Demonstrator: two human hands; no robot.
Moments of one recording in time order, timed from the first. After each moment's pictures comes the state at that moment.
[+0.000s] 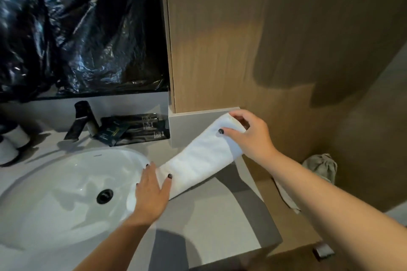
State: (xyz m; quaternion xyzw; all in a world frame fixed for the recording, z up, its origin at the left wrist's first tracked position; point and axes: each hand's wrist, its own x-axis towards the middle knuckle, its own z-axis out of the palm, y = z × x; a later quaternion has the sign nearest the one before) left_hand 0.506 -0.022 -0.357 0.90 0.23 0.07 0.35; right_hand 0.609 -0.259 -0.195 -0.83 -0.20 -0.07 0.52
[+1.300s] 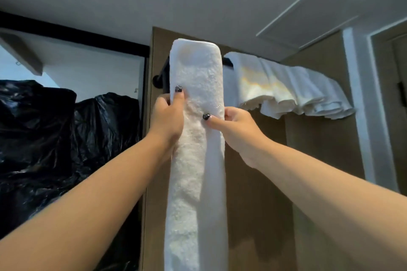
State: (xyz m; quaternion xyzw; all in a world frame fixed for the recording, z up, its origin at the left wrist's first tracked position) left_hand 0.367 -0.151 0.250 0.61 -0.21 0.38 0.67; right_hand 0.371 -0.299 0.236 -0.71 -0.30 -0.29 0.58
